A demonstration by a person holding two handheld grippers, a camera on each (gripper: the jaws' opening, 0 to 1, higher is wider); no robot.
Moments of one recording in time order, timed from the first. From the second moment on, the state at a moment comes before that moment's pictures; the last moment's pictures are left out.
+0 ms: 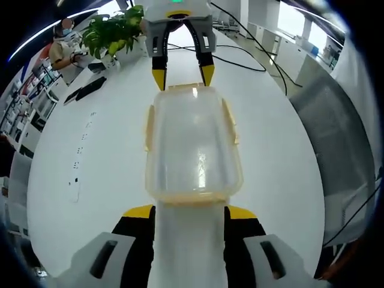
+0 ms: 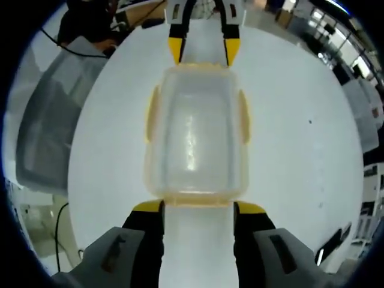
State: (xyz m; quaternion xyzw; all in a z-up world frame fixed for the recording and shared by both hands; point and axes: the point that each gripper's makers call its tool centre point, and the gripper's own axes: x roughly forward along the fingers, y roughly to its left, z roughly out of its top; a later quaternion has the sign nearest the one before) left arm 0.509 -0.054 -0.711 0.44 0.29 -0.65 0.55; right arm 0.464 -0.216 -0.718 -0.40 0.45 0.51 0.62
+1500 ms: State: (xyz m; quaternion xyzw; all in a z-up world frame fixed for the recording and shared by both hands) left arm 0.509 -0.050 -0.687 0.19 0.32 -0.45 0.81; right arm 0.472 -0.206 -0.679 -0.13 0.36 0.29 0.88
